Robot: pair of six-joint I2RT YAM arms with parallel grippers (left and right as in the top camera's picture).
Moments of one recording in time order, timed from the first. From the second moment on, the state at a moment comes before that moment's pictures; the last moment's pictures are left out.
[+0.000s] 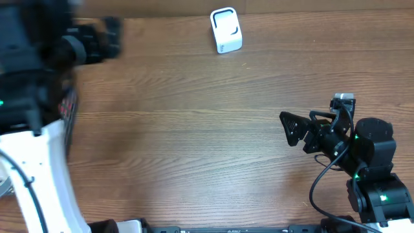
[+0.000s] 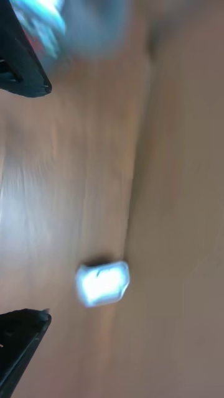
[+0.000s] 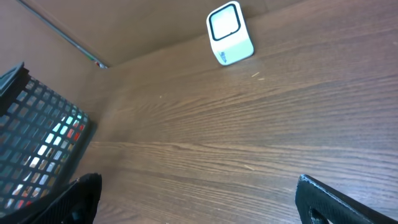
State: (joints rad) left arm 0.19 1.51 2.11 -1.16 0.13 -0.11; right arm 0.14 0.74 0.74 -0.47 -0.40 0.41
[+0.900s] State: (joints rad) left arm 0.70 2.02 2.12 -1.06 -0.06 -0.07; right arm 0.14 0.81 0.74 -0.56 -0.41 0.36
